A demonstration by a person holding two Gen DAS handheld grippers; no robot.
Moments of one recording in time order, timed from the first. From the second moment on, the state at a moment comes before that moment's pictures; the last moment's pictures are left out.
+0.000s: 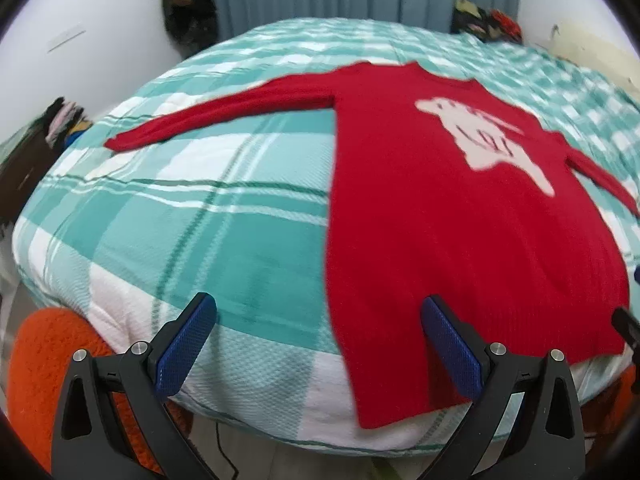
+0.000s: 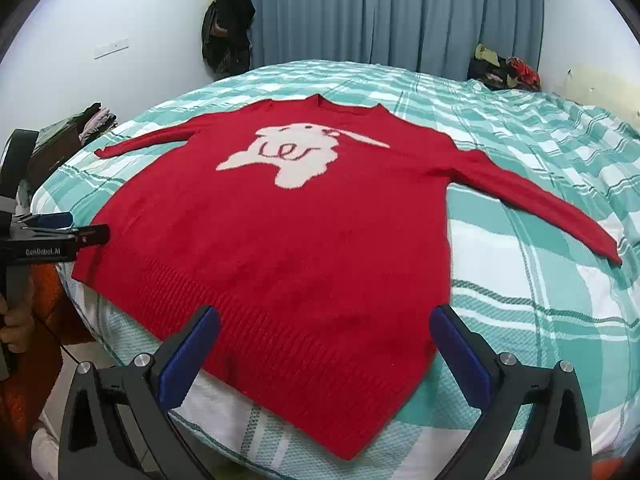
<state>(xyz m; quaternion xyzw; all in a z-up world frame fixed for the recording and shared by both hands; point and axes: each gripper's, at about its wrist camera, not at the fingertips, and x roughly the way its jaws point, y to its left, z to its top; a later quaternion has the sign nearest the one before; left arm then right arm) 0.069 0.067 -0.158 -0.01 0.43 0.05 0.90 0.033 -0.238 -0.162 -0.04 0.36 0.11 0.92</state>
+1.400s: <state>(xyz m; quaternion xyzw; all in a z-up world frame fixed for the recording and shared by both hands) 0.098 0.106 -0.172 -0.05 0.45 0.16 0.88 0.158 -0.708 -0.224 0.54 0.32 -0.05 0.78</state>
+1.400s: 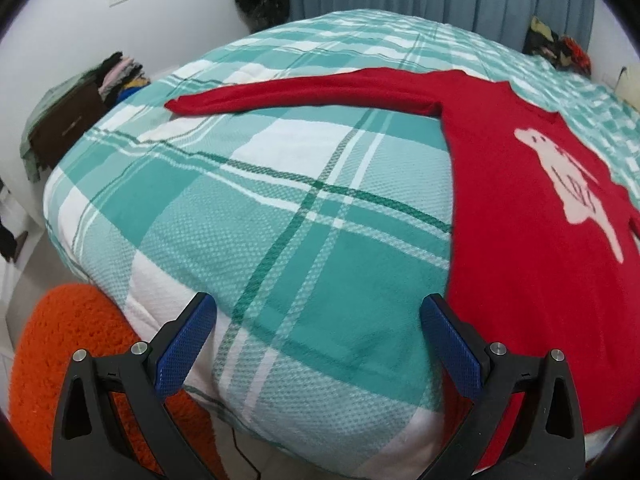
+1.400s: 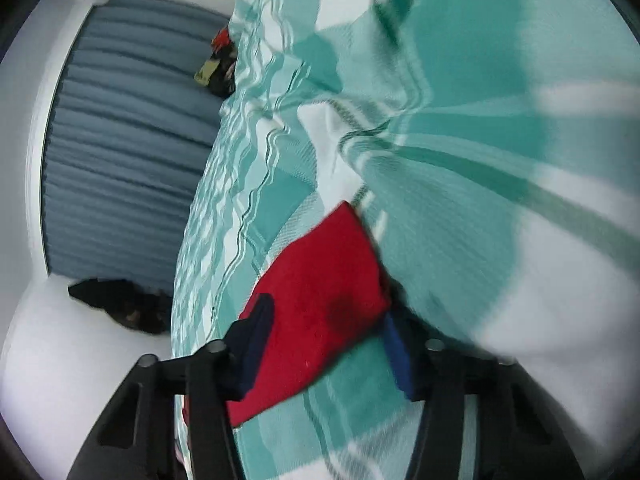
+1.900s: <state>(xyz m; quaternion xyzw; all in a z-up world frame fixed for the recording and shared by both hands) 0.099 0.108 -0.173 -0.05 0.45 0.16 0.88 0.194 -0.705 -0.180 0.47 0.34 -0.06 0.81</state>
